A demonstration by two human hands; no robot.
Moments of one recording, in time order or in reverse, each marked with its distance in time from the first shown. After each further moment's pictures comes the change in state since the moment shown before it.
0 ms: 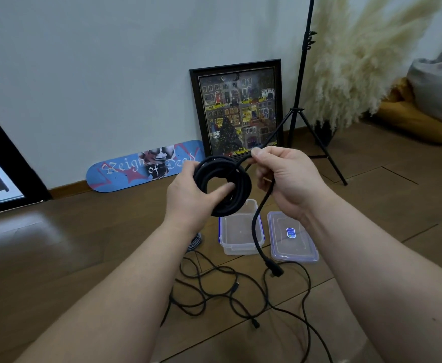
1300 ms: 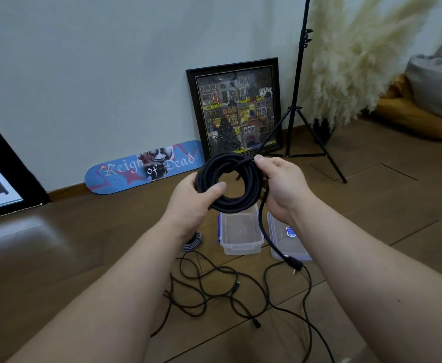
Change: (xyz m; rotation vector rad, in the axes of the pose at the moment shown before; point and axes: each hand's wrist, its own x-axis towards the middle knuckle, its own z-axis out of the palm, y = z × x) left_hand 0.003 -0.005 0.004 -0.508 -0.265 -0.217; right_hand 0.015 0.026 -0.003 0.046 0.212 0.111
